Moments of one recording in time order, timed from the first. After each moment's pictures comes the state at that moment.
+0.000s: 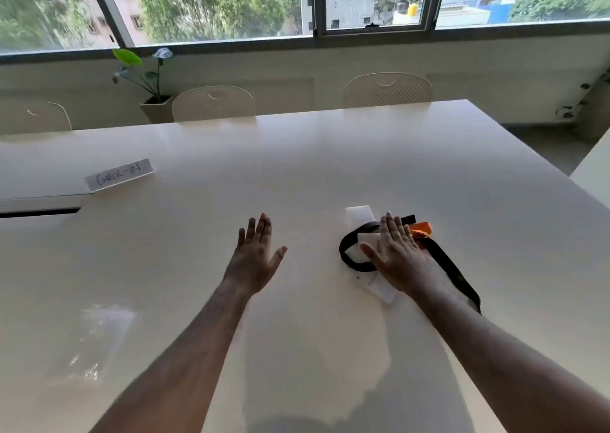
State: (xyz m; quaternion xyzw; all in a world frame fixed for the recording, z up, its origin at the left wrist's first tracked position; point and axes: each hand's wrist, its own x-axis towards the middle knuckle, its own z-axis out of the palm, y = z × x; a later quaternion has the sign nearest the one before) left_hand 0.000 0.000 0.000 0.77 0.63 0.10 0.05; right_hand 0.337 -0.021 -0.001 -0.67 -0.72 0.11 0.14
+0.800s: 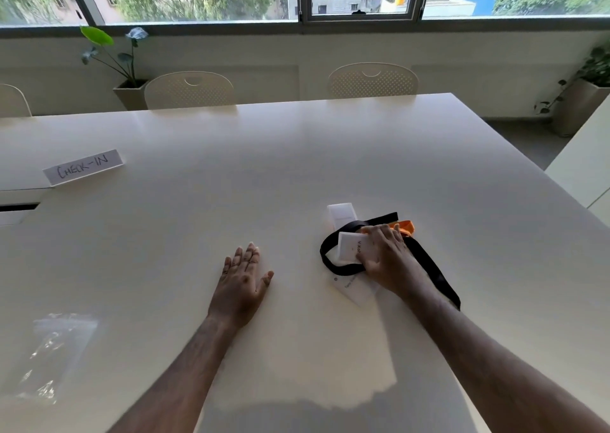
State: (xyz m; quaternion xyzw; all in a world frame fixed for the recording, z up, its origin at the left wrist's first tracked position) left_hand 0.014 -0.029 -0.050 0.74 0.65 0.10 0.11; right_hand 0.360 -0.023 0.000 -0.66 -0.71 0.15 0.21
